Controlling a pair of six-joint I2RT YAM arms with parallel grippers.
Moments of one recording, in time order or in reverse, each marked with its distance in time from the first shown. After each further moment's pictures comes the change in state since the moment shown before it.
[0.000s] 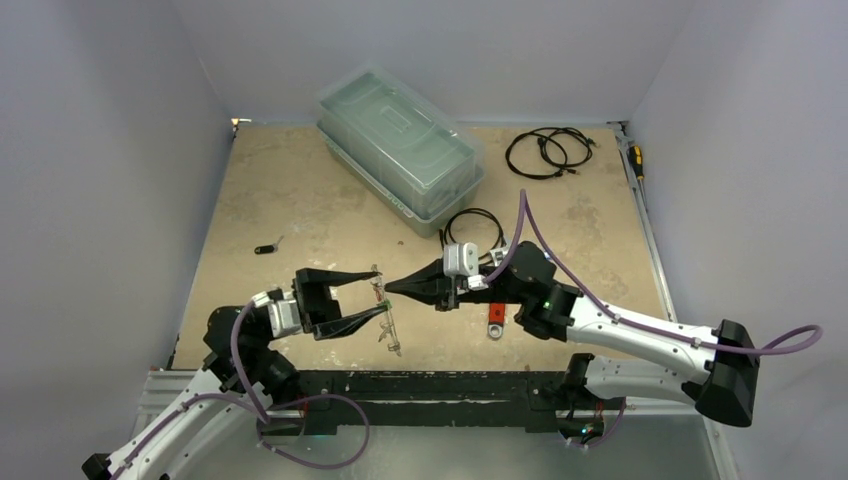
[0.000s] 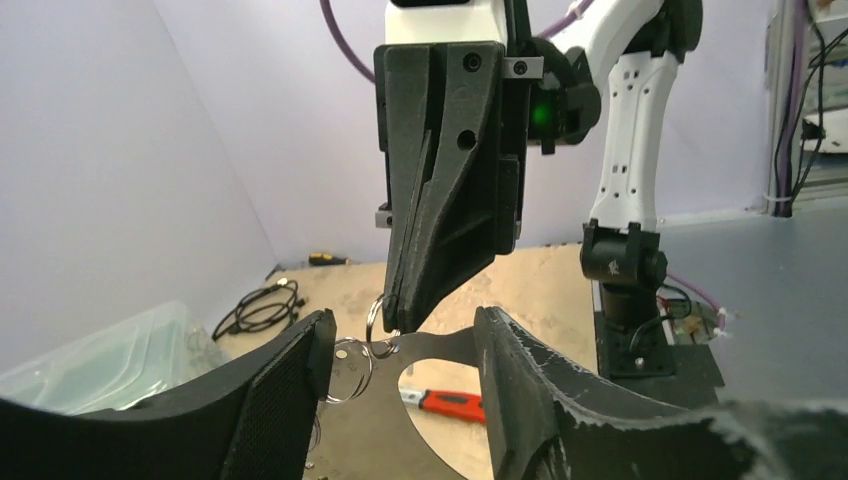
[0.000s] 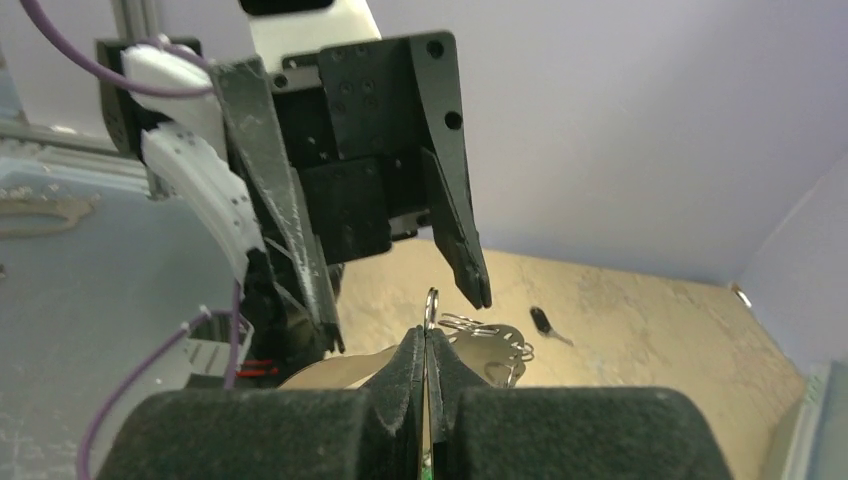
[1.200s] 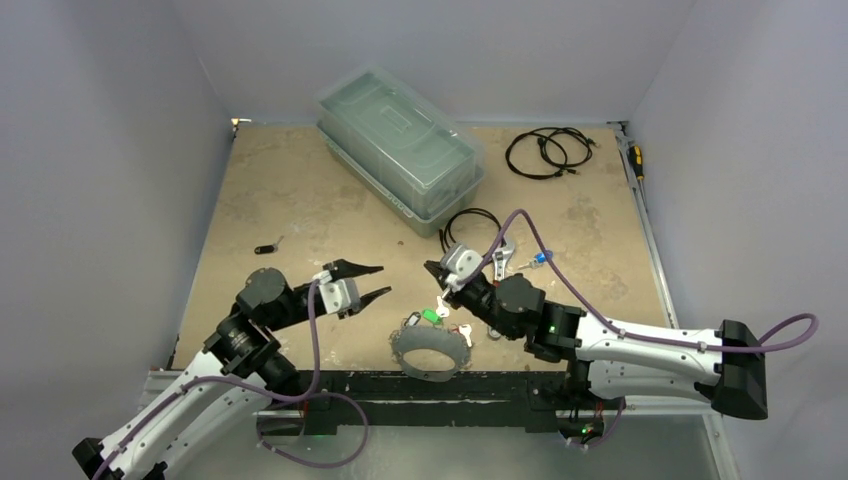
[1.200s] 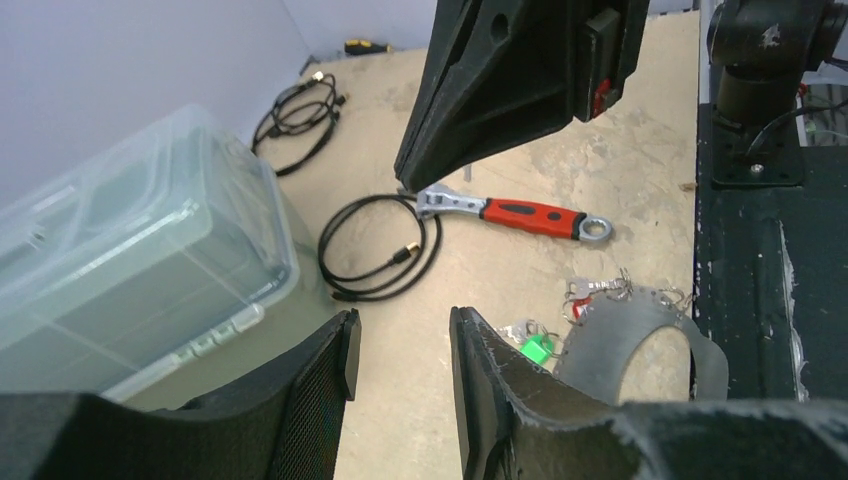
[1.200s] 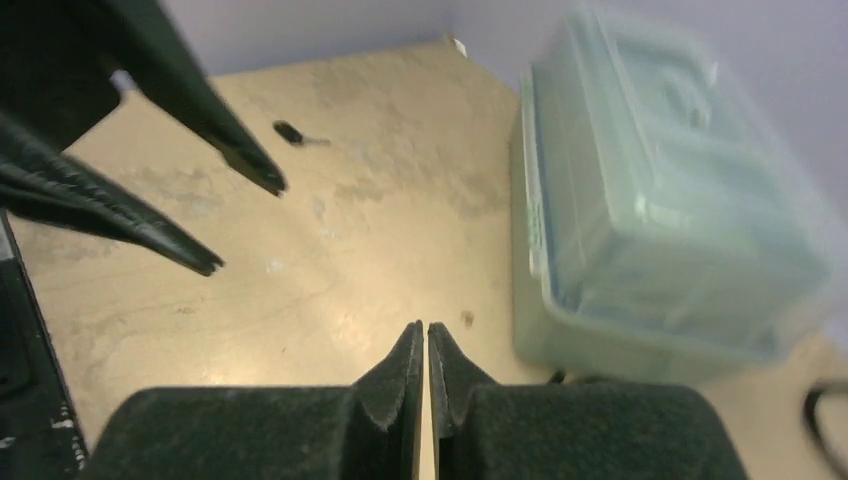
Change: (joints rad) left arm 0.000 0.180 0.174 -0.540 -0.142 0.404; right arm 0.153 -0.092 -0.131 -0.179 0.829 -0.206
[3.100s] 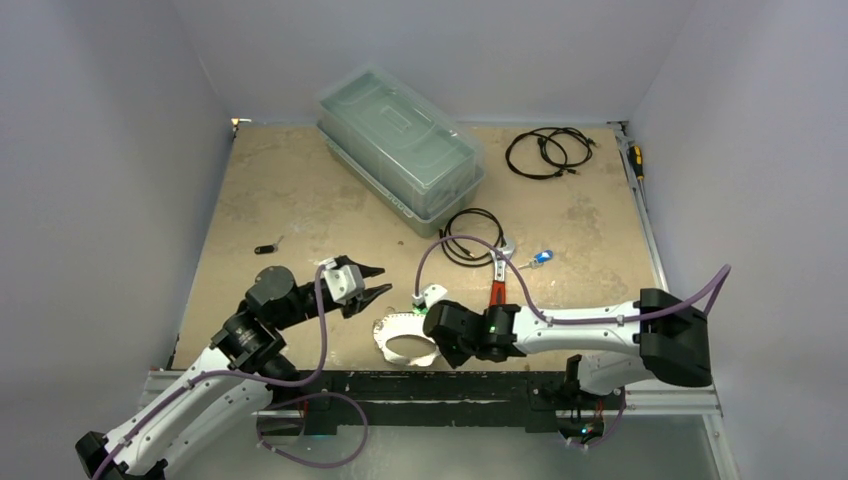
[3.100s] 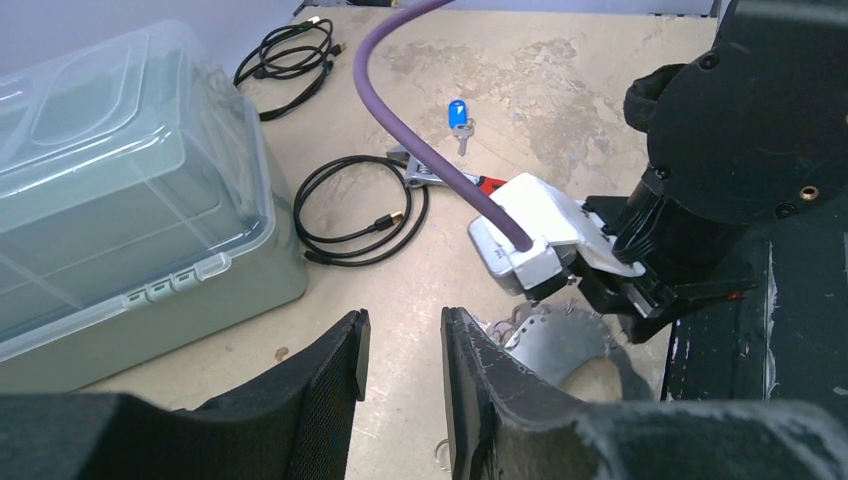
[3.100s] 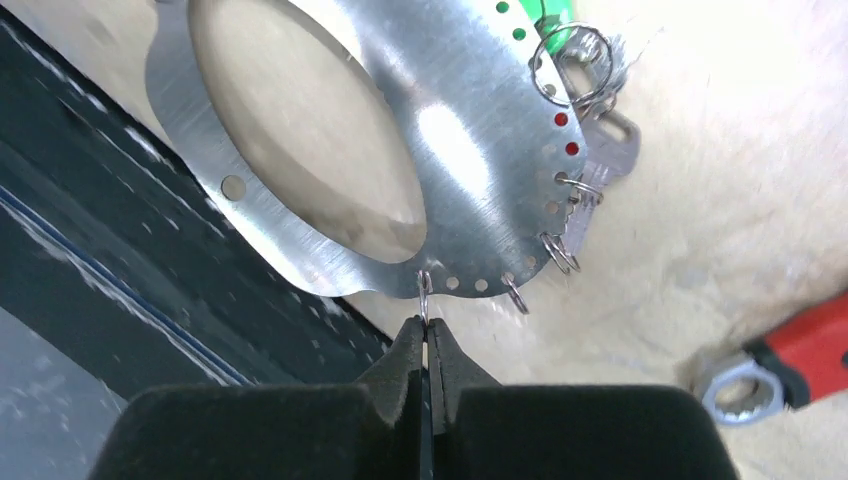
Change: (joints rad) left arm 0.000 0.041 -0.050 0.032 -0.068 -0.145; right arm 0.085 0.382 0.088 -0.804 -0.149 0.892
